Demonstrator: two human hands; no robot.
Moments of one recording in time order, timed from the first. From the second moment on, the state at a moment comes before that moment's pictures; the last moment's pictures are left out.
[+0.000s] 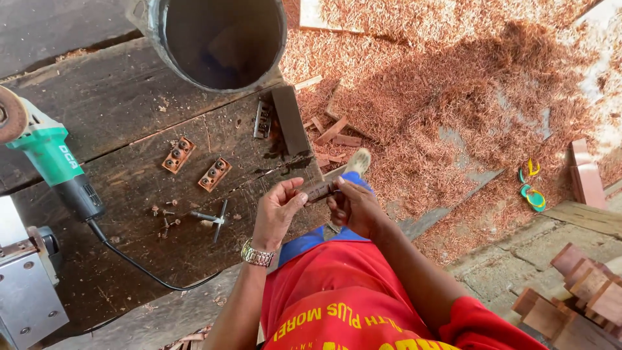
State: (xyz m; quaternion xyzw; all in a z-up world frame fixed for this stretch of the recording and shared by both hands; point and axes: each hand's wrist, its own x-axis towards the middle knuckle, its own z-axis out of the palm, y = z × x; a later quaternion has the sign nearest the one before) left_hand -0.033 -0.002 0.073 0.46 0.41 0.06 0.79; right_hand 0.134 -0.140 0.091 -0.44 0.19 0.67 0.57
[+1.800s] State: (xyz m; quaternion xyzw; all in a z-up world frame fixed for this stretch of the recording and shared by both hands) left_hand -0.007 -0.037 0.078 0.19 0.35 0.03 0.92; right_hand 0.139 -0.169 0.110 -0.75 -0.38 0.40 0.36
